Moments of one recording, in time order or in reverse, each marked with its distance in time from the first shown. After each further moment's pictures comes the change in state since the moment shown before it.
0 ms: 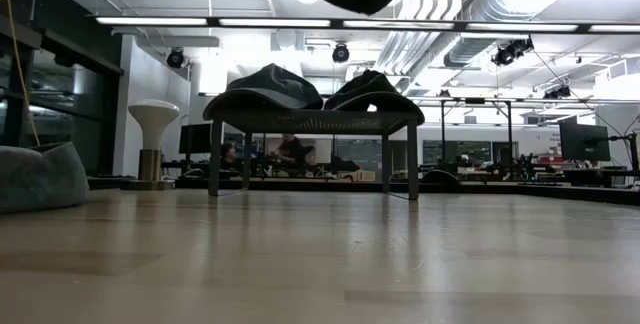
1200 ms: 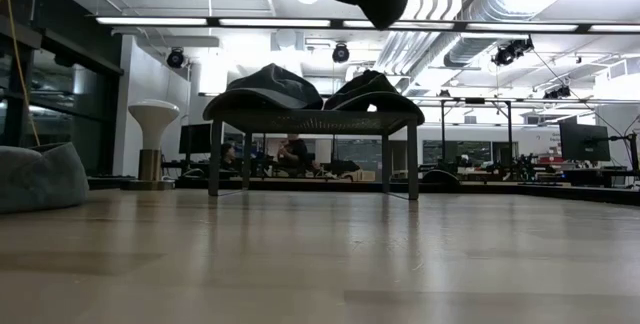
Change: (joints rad) left arm 0.003 -0.002 0.013 0.041 -0.033 -0.002; right arm -0.201 0.001 0.000 -0.060 0.263 -0.396
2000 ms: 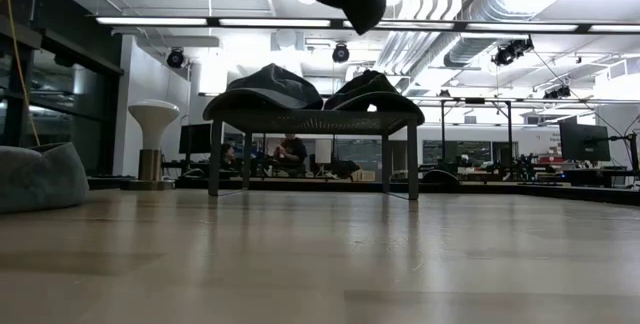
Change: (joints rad) left arm 0.000 0.002 0.000 0.055 -0.129 0.096; right arm 0.295 -0.037 0.000 -0.280 0.589 -0.525
